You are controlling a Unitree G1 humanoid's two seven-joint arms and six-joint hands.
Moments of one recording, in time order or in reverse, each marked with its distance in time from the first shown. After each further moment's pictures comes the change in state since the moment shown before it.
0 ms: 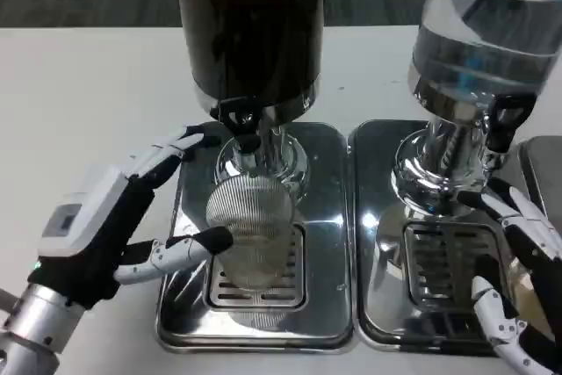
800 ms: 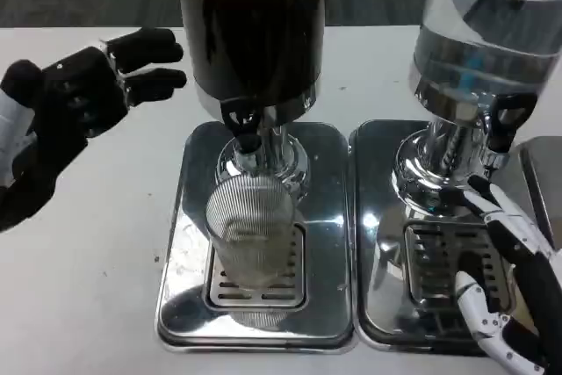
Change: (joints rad) left arm -0.081 0.108 0.240 -0.259 -1.201 0.525 -1.113; right arm -0.043 0.003 0.036 0.029 0.002 0.001 0.003
